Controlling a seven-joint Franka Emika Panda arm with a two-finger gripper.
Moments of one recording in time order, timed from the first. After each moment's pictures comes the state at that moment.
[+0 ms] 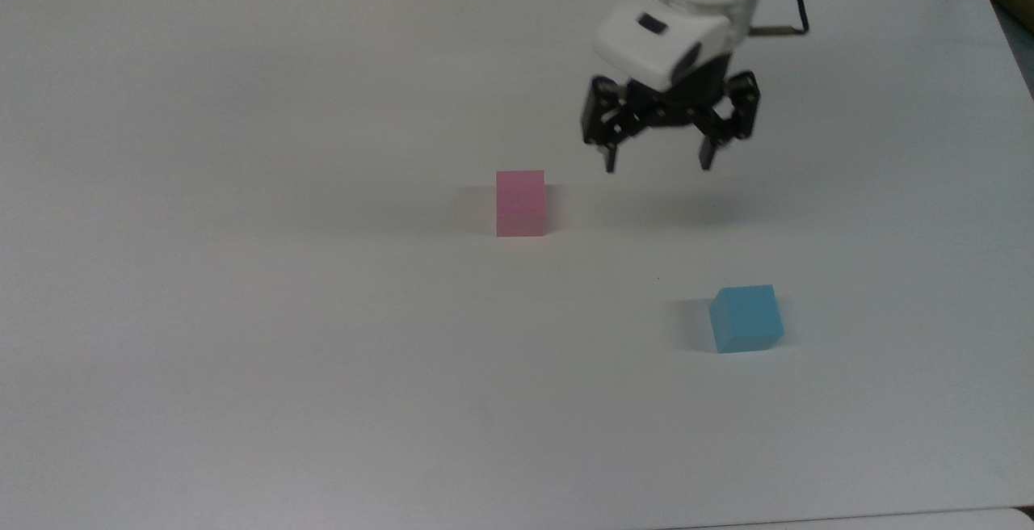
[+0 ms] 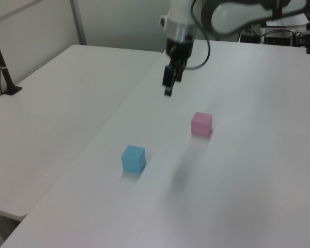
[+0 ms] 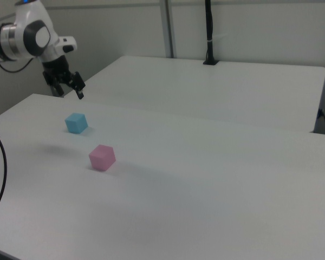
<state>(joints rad) 0.46 0.46 -0.12 -1.26 -0.01 1.91 0.30</state>
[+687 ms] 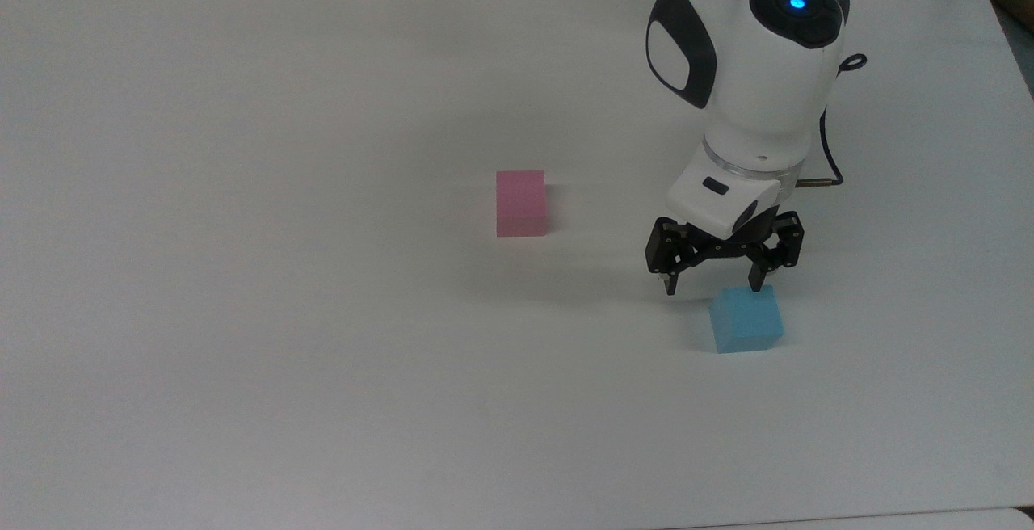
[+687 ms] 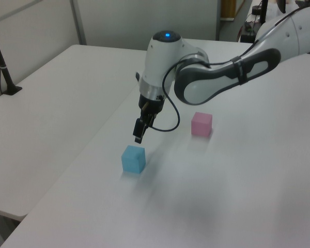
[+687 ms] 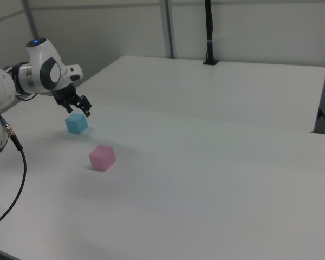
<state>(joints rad) 0.50 0.80 -0.12 -1.08 -0.01 2.16 0.38</state>
